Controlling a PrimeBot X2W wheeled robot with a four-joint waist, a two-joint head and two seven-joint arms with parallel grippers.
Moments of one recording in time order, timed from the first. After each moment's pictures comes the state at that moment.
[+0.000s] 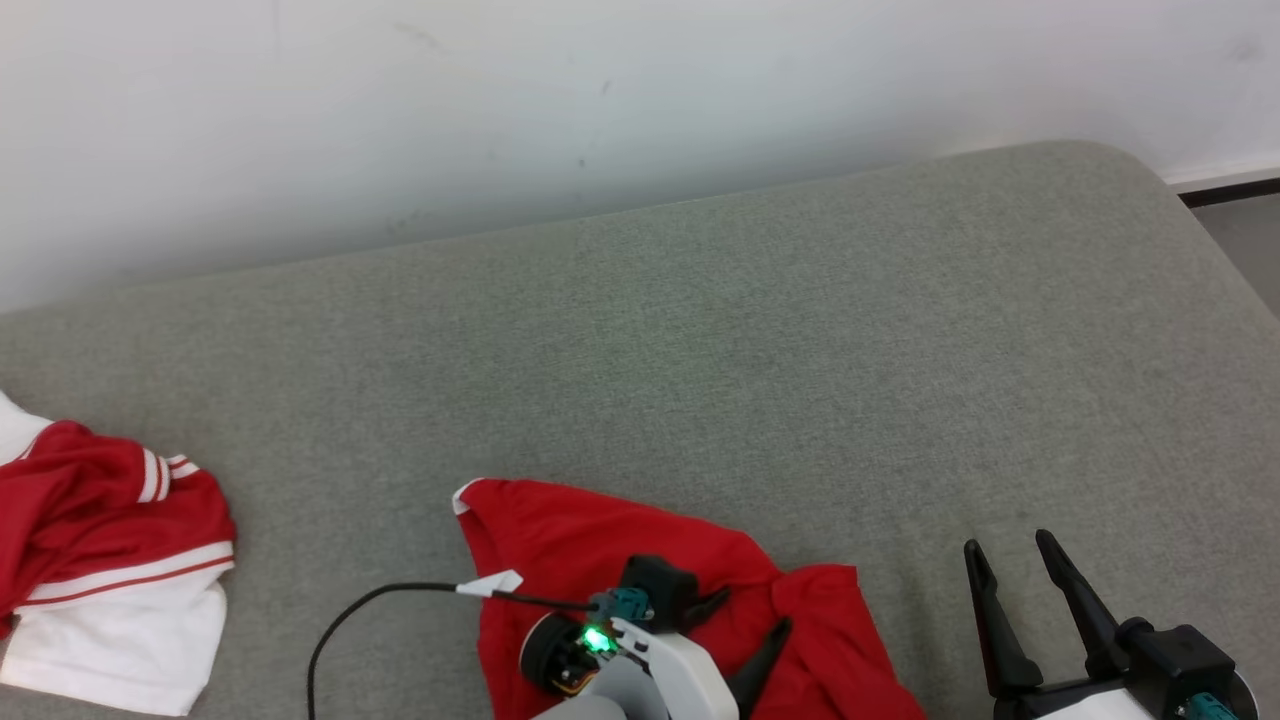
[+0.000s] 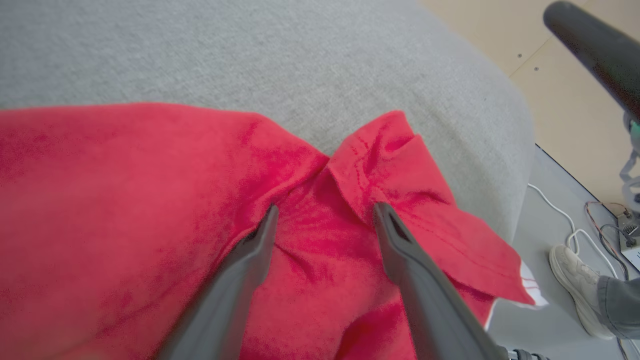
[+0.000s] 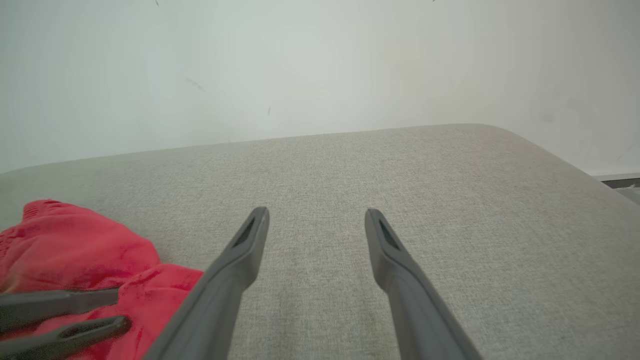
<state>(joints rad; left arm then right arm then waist) -0.63 0.05 -1.18 0.74 -0.86 0.07 -0.15 -0.10 -0.10 0.16 0.30 0.30 0.13 -0.26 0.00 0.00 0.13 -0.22</state>
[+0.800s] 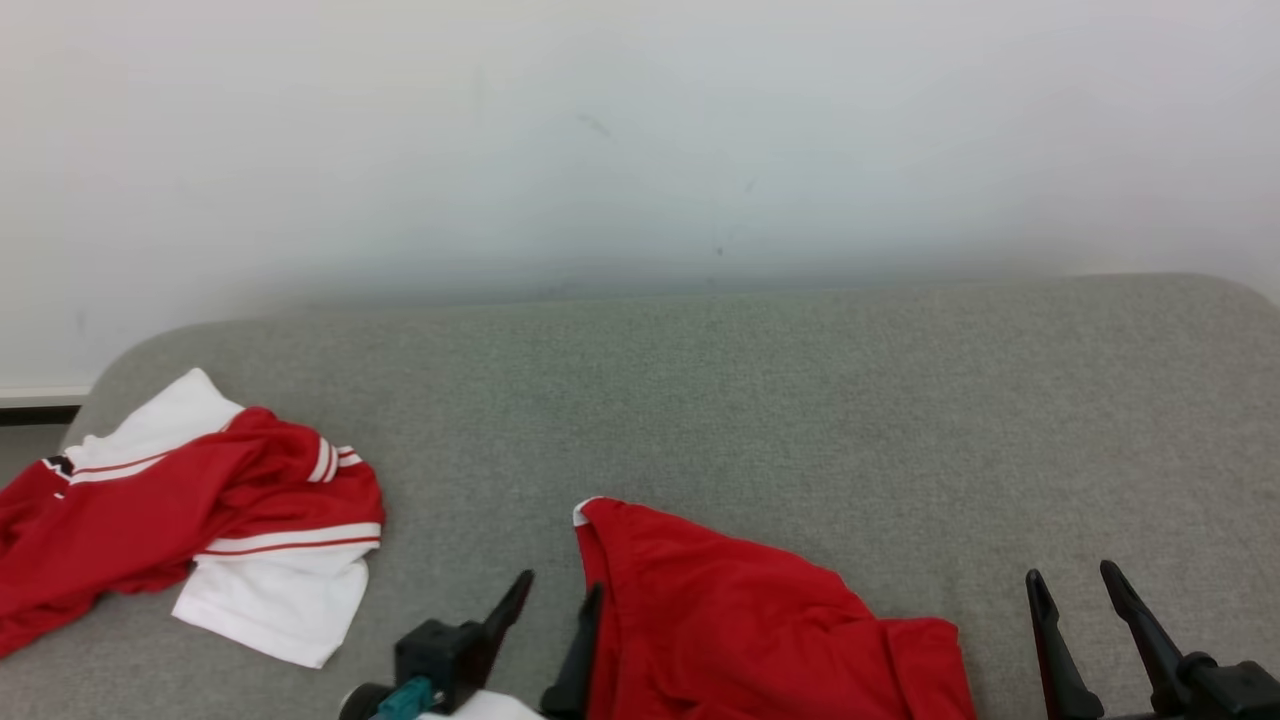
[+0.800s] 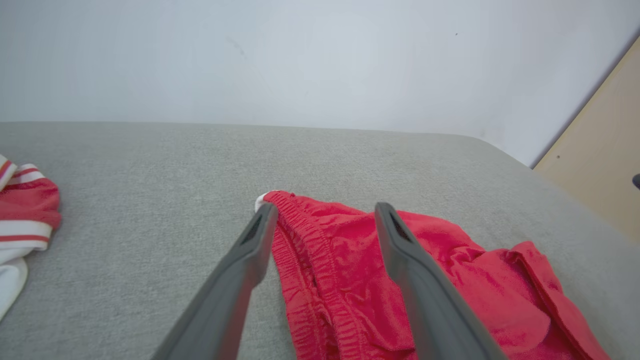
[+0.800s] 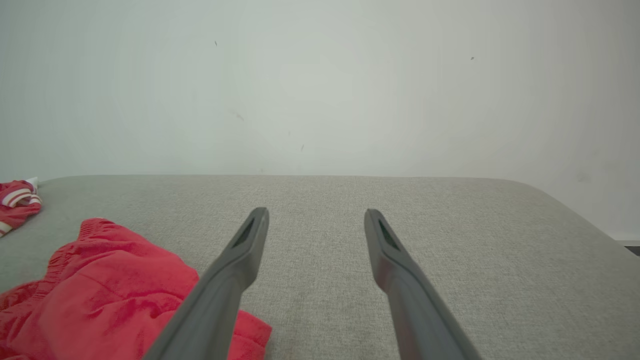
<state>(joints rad) -0.24 0.23 -0.70 0.28 -0.58 0.18 -0.26 -0.03 -0.15 0.09 0.26 0.29 0.13 -0.26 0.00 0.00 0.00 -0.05</state>
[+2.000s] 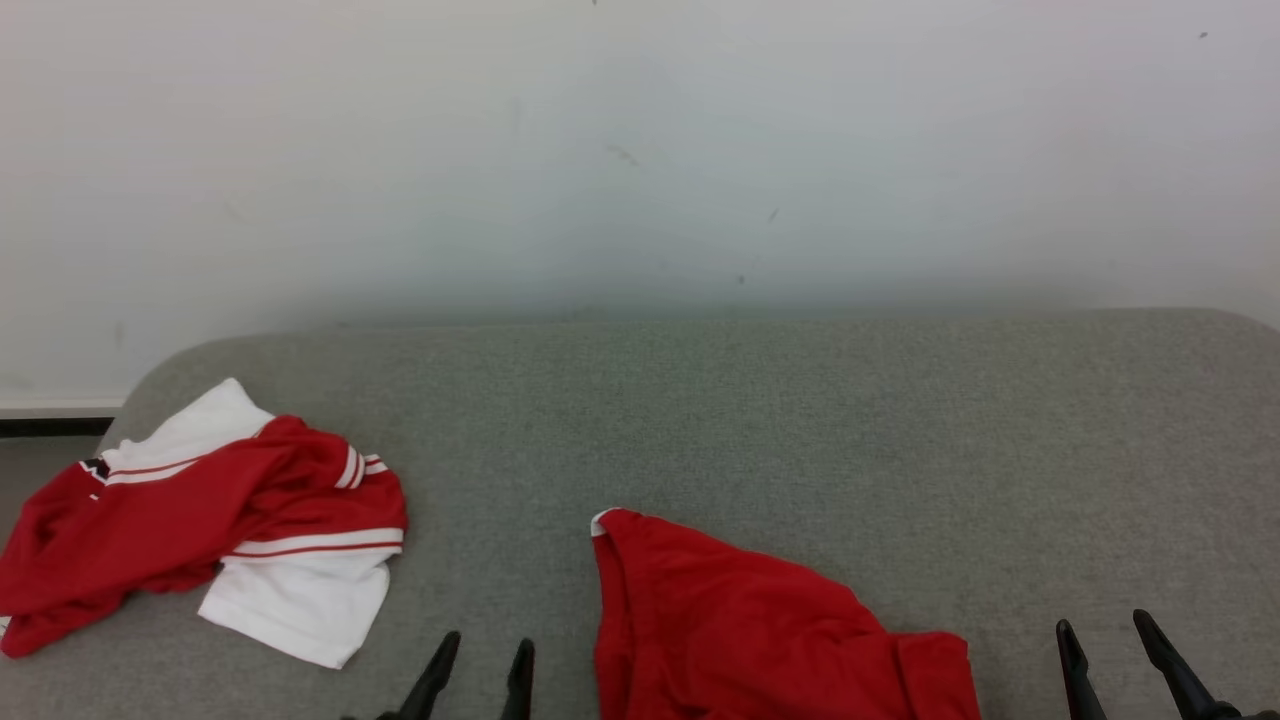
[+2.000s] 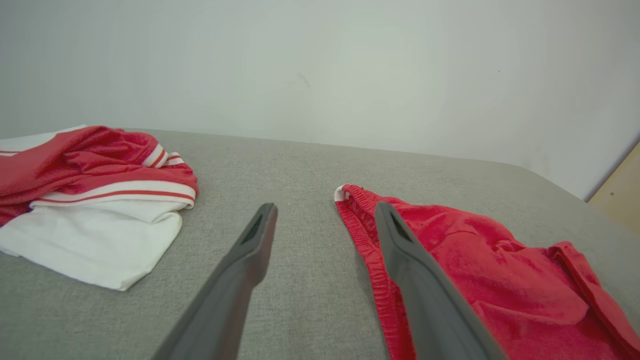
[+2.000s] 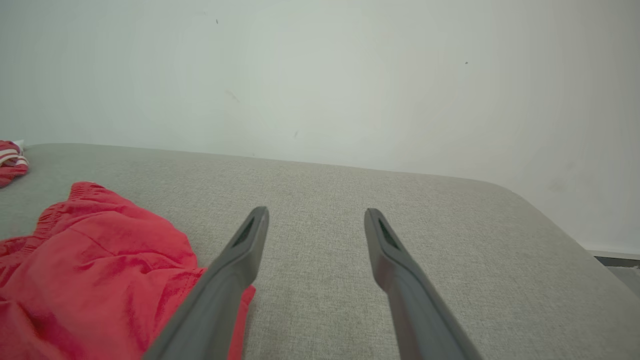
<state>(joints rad) 0.12 0.06 -0.19 0.14 -0.20 -0.08 -0.26 0.06 -0.16 0.03 0.24 0.19 0.13 -0.26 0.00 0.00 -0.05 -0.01</state>
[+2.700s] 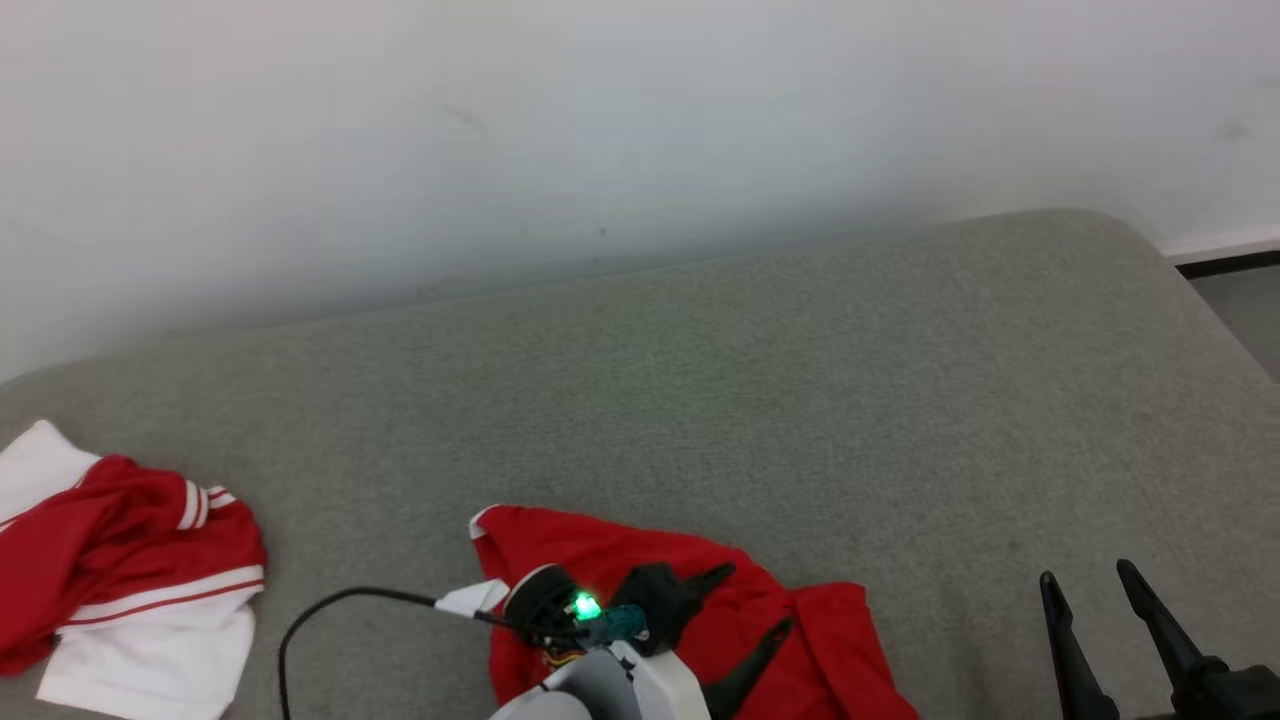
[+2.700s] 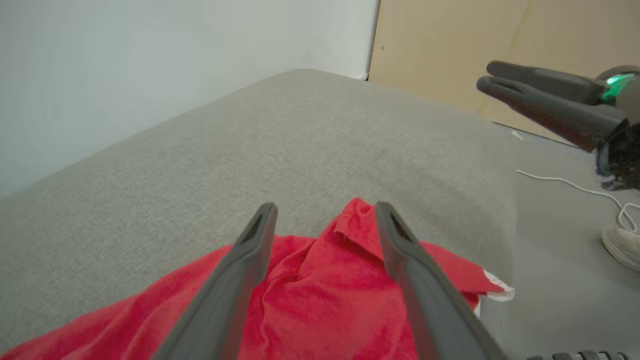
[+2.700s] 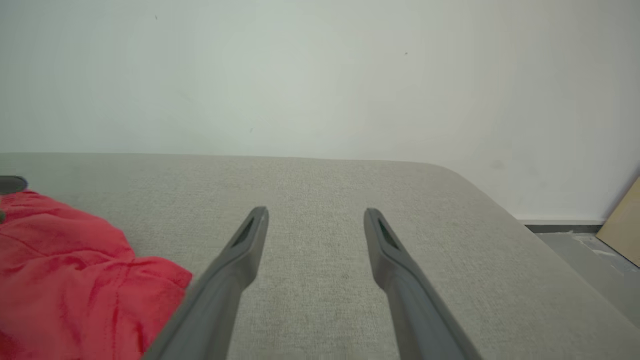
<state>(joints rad) -0.44 0.07 -0.76 0.47 -0.27 -0.13 -0.11 0.00 -0.16 0.06 0.23 0.21 0.13 -0.26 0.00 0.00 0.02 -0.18</state>
